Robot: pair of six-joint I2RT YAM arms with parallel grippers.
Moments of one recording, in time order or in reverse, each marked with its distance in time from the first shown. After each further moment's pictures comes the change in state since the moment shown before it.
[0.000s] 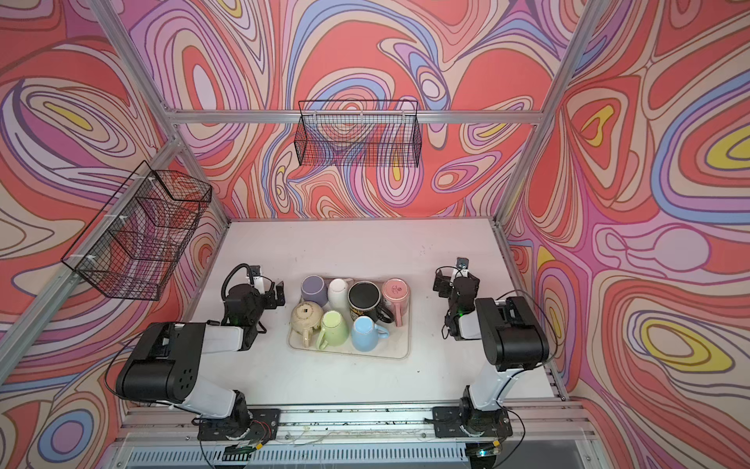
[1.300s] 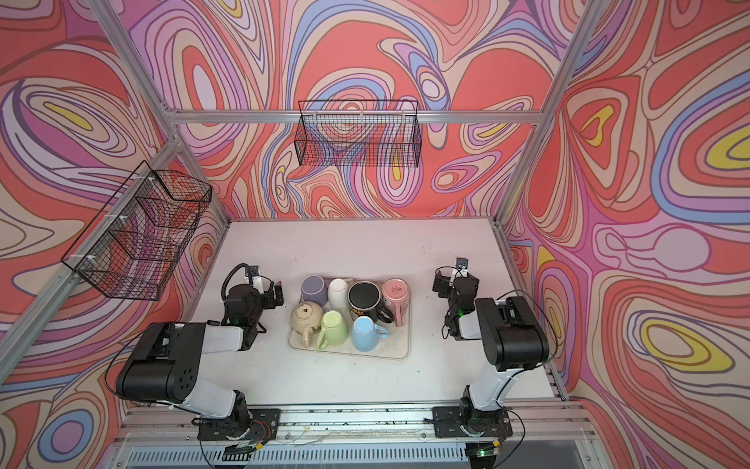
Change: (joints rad) left arm 0.000 0.000 0.000 -0.003 -0.045 -0.004; right arm -0.002 0.000 0.000 -0.008 -0.014 0.001
